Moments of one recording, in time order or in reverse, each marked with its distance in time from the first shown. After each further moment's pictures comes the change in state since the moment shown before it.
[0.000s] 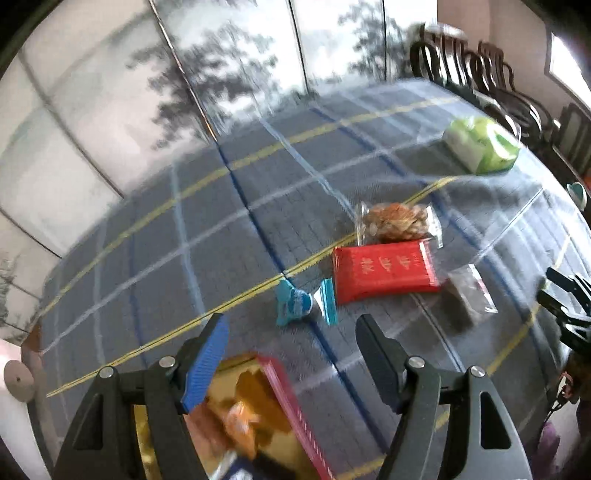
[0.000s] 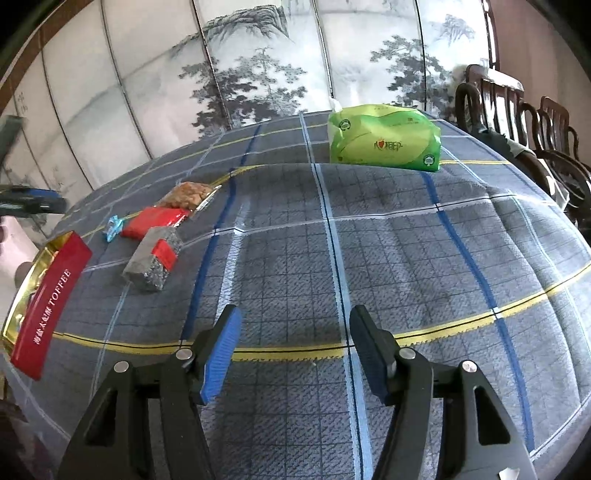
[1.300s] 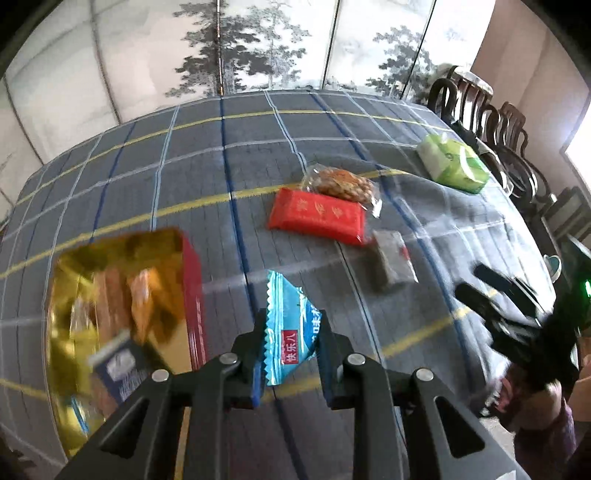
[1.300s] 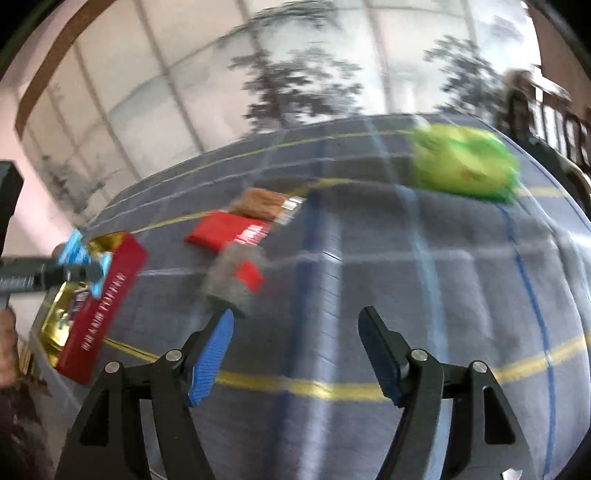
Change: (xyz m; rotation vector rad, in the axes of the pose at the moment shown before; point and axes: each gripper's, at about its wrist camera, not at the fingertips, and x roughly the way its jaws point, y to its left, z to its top) left arm -0.047 -0.044 -0.083 -0.303 -0.025 -0.143; right arm 0.006 0.059 0.037 -0.079 0.039 0.188
